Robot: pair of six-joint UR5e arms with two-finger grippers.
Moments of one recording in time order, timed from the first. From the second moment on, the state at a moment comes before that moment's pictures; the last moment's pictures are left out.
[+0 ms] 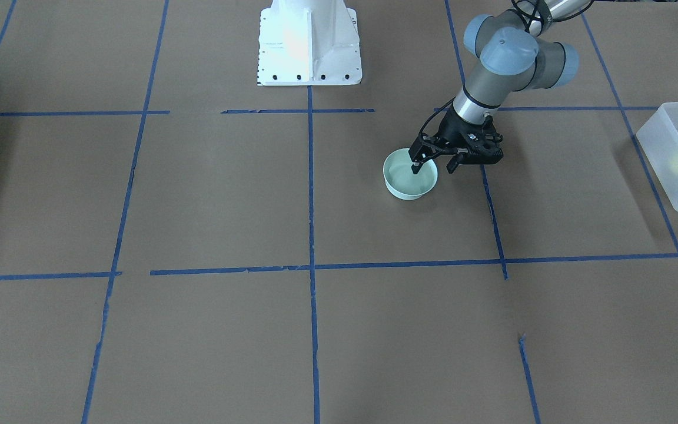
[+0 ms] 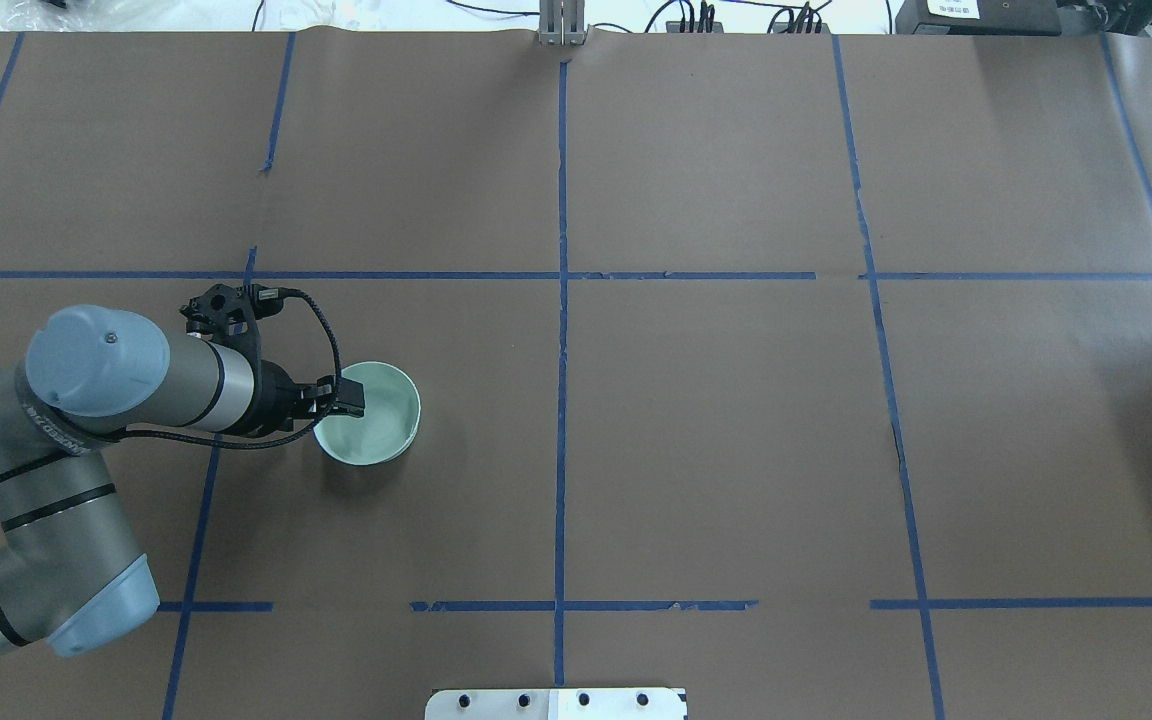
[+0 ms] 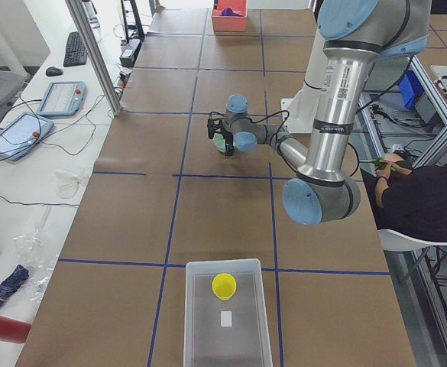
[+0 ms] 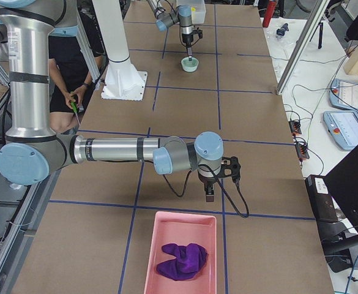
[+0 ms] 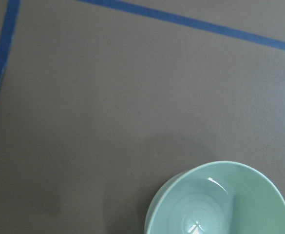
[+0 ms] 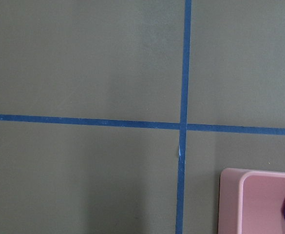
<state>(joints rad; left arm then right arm) -0.55 -1.79 -1.79 -2.11 -1.87 -1.40 1.51 -1.61 1.66 -1.38 2.38 0.17</state>
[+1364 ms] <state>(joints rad) -0.64 -1.82 -1.99 -1.82 -1.92 -1.41 1.51 -1.61 1.70 -1.38 2.37 0.17</state>
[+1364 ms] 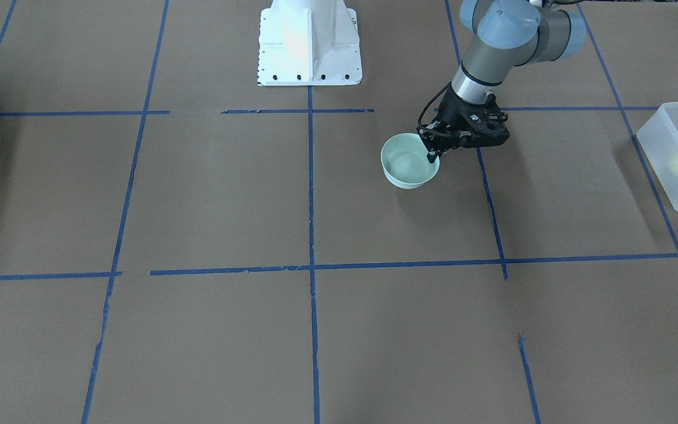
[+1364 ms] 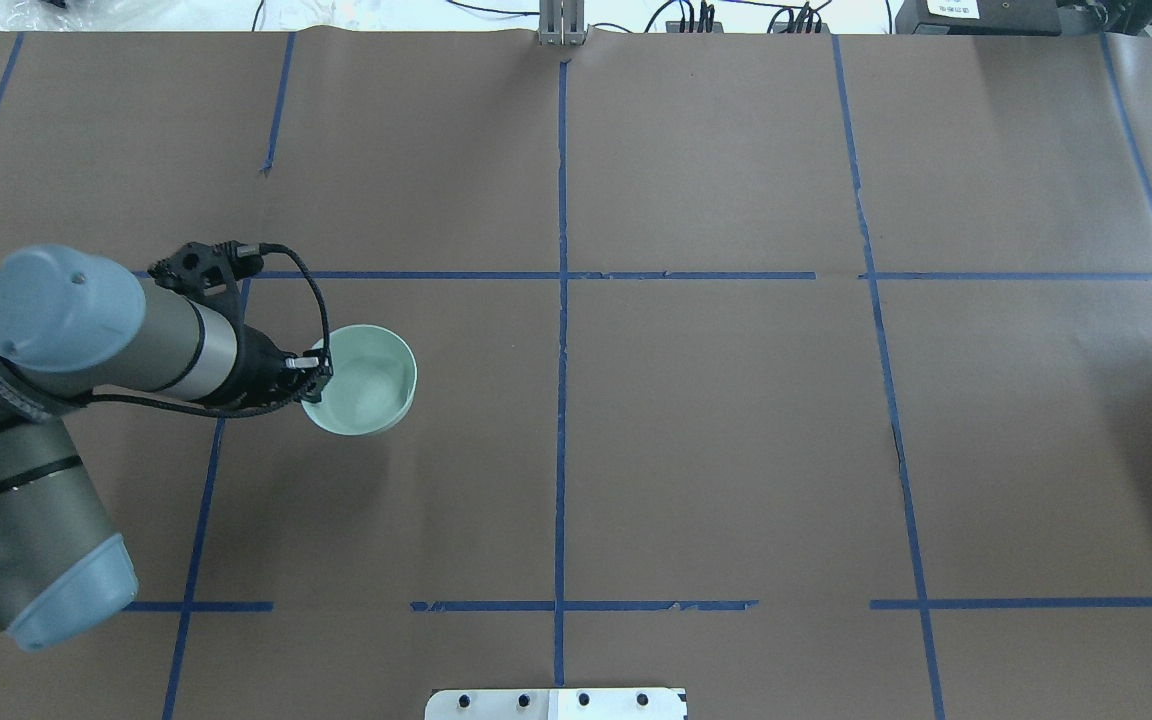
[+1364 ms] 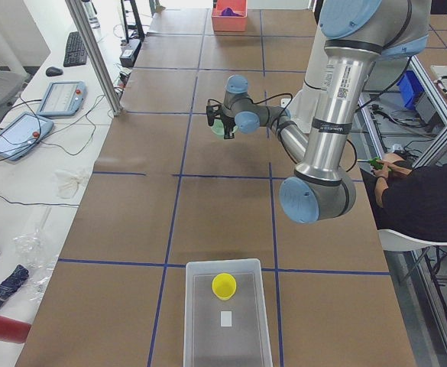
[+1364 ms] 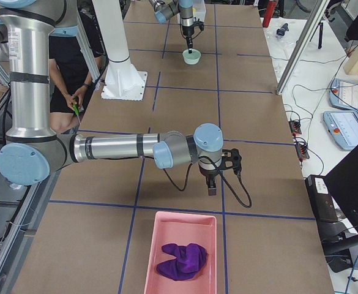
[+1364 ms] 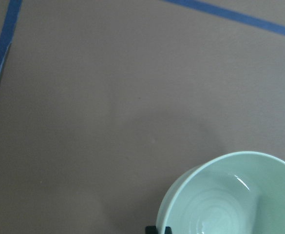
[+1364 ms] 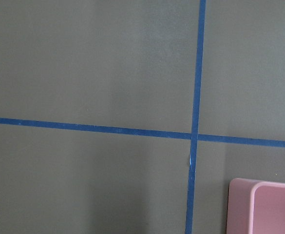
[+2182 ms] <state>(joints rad) -0.91 -1.79 -2.01 -1.68 -2.00 -1.04 1.50 -1.62 1.69 -1.41 2.39 0.21</state>
